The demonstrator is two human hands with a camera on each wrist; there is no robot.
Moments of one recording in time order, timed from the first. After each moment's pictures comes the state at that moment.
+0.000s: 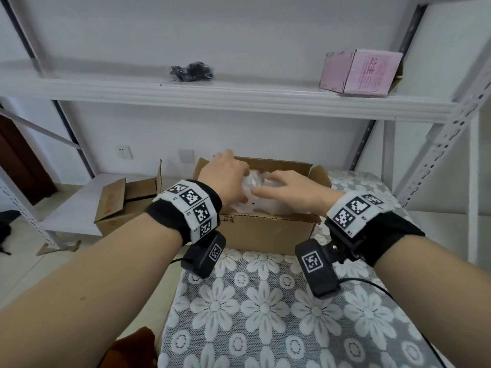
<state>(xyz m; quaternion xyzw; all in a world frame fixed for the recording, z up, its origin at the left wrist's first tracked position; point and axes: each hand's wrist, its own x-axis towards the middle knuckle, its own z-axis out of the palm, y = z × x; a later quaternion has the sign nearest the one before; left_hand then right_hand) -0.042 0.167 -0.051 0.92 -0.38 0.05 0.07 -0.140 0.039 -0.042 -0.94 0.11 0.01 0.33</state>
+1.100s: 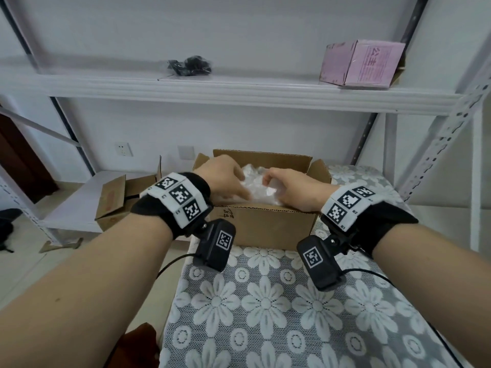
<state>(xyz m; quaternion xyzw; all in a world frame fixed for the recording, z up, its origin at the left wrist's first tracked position) -0.040 0.172 -0.043 0.91 -0.32 -0.15 0.23 -0.128 0.025 -0.060 -0.97 0.10 0.05 0.23</state>
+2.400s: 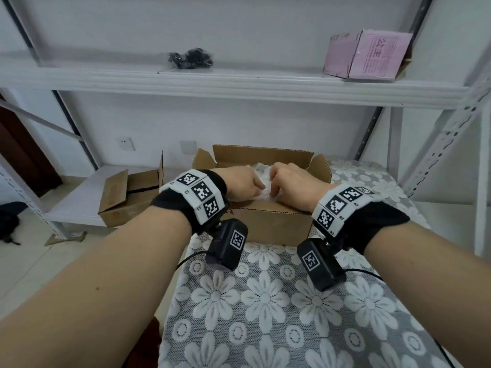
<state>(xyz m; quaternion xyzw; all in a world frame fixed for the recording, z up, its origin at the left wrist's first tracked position) -0.063 0.154 -0.040 0.90 -0.38 -0.21 0.05 -0.122 0.021 -0.074 -1.00 0.03 0.00 0.07</state>
